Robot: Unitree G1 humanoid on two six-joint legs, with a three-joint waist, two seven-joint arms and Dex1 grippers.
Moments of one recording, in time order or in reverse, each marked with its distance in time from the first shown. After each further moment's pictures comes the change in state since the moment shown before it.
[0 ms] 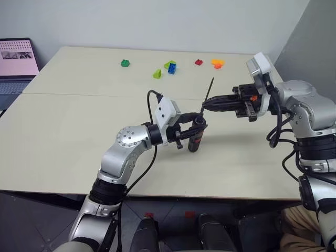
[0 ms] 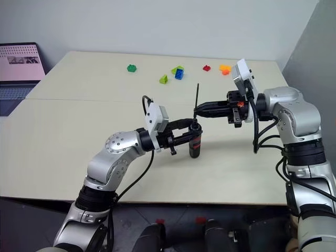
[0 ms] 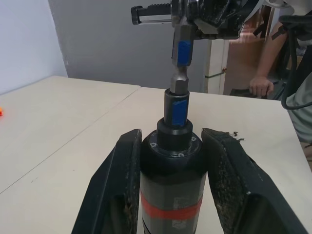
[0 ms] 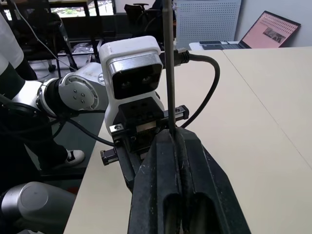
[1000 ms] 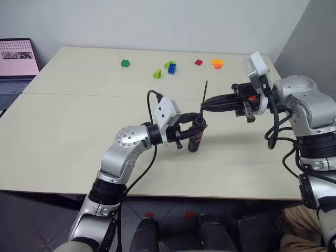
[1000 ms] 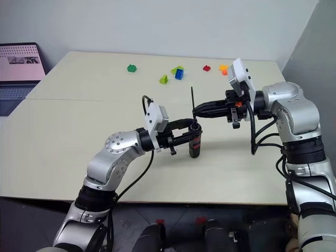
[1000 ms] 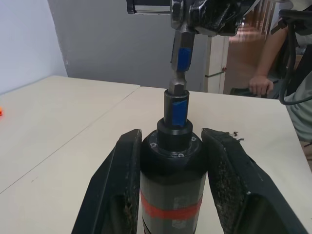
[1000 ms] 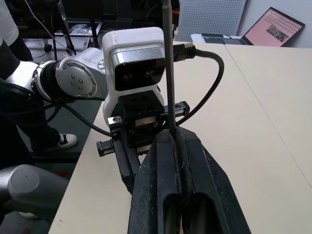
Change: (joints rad) left arm -0.001 0.002 0.000 0.000 0.002 0.000 -0.001; right arm -0.021 -0.004 0.026 -0.008 -0.061 -0.054 0.022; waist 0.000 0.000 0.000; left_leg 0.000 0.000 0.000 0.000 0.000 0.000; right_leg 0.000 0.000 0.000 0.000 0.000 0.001
